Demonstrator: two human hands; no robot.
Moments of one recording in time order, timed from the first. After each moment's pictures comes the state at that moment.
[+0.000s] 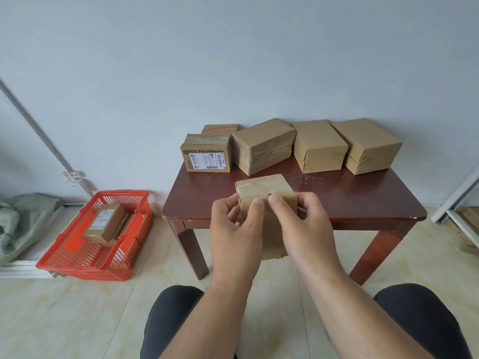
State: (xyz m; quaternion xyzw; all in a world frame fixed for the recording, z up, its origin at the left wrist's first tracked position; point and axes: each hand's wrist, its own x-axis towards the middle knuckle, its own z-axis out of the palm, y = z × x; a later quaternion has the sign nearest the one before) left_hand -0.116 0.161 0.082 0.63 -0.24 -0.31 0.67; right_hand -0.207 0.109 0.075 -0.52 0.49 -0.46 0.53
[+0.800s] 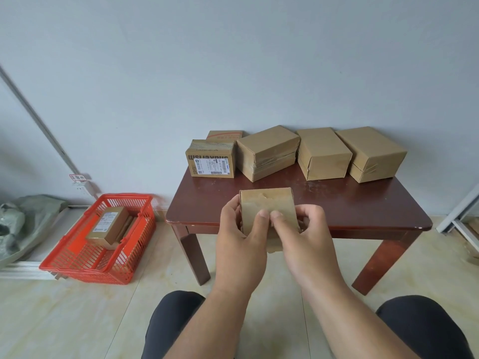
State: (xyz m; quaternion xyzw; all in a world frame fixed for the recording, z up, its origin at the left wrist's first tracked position) left_hand -0.110 0.162 0.071 0.65 -0.31 -0.29 0.63; right_hand -0.205 0.115 0.072 -0.53 0.47 -0.45 0.54
